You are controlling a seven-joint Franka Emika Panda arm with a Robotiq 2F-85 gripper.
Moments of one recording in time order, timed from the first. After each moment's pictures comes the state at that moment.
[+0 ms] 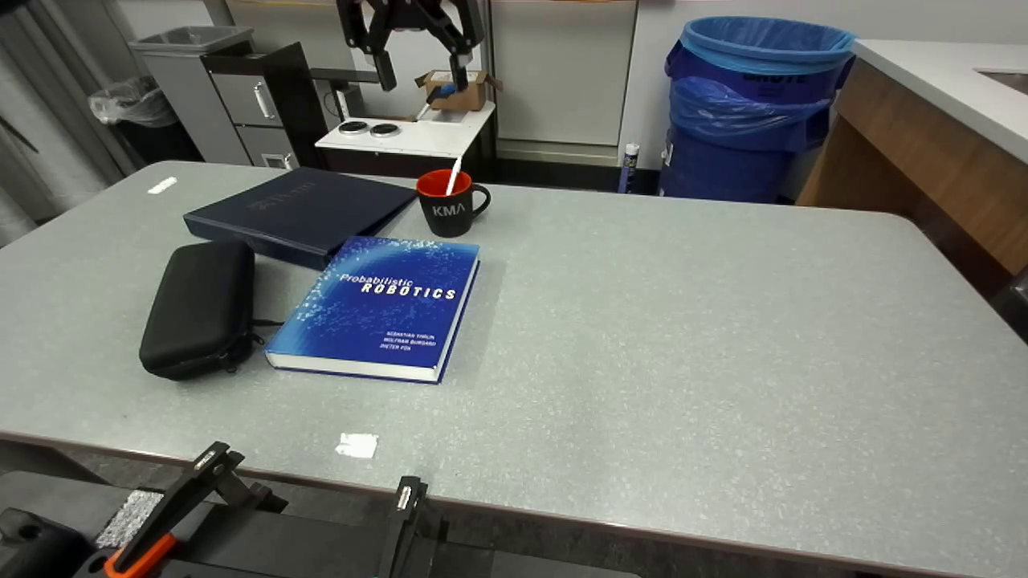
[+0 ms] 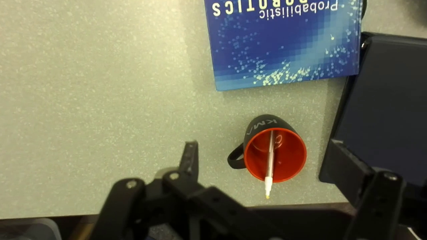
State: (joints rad) arm -0.03 0.19 0.00 -2.03 -0.09 2.26 0.14
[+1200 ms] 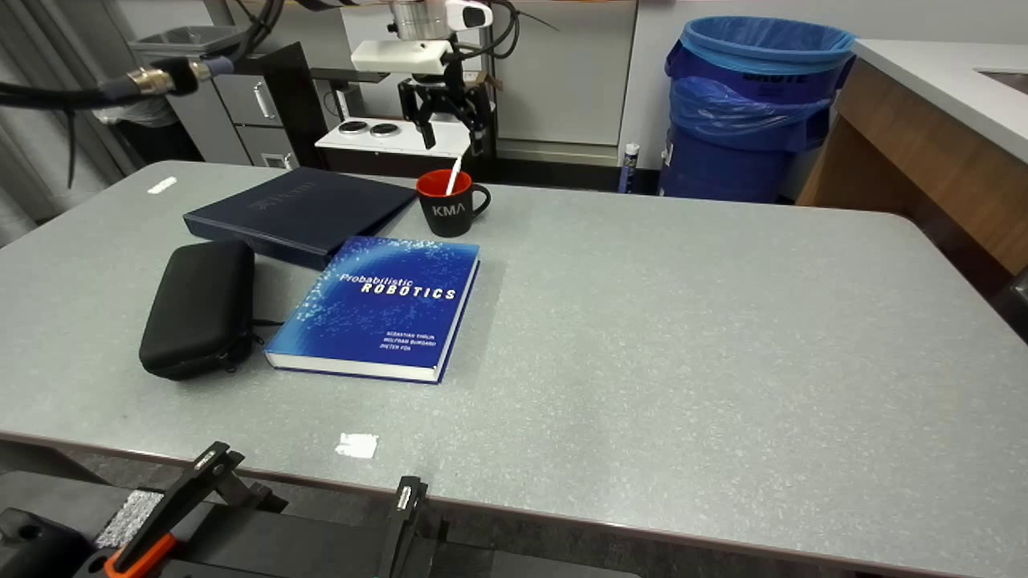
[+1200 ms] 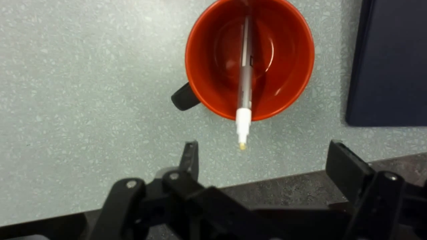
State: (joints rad) arm 0.05 0.85 -0.03 -1.35 -0.08 2.23 0.33
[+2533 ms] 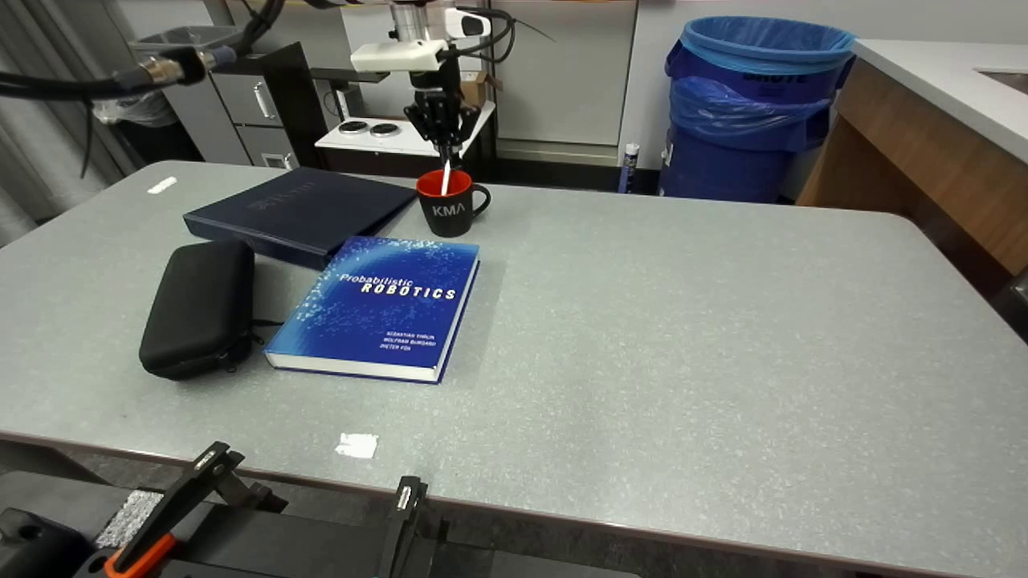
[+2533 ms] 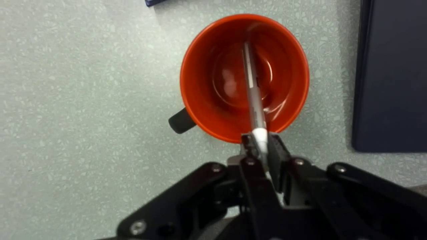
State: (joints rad) arm 0.06 0.96 -0.04 -1.15 -0.07 2.00 0.34
